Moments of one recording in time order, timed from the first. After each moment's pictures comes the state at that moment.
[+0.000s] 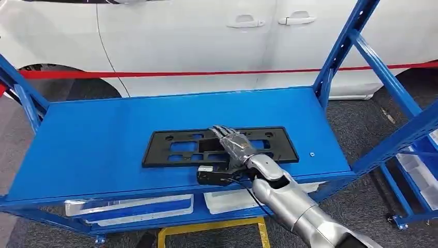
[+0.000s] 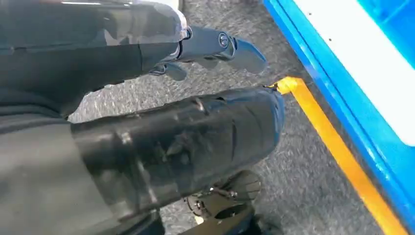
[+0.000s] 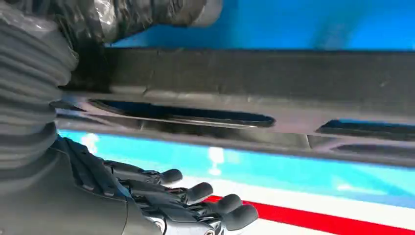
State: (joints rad) left arm -0.14 -0.21 0.78 -0.21 -1.24 0.13 -0.35; right arm -0.67 -0.01 0.87 -0.77 0.84 -0.14 -0.15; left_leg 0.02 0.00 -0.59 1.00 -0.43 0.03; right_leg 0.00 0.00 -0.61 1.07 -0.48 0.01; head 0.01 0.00
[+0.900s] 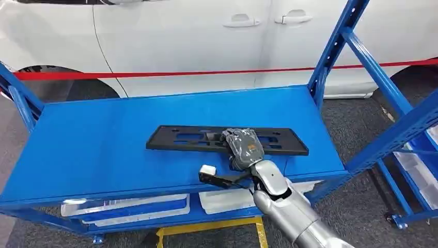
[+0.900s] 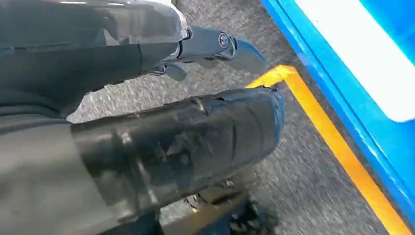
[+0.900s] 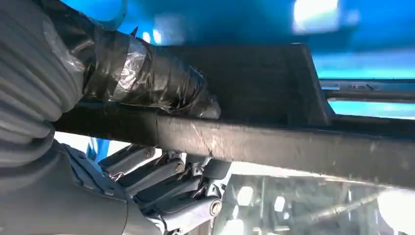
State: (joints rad) left arm -0.14 -0.21 0.78 -0.21 -1.22 0.13 -0.36; right arm -0.55 -0.01 0.77 -0.93 1.12 -0.37 -0.12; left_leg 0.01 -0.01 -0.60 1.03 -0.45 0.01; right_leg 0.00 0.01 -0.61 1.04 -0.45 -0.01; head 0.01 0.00
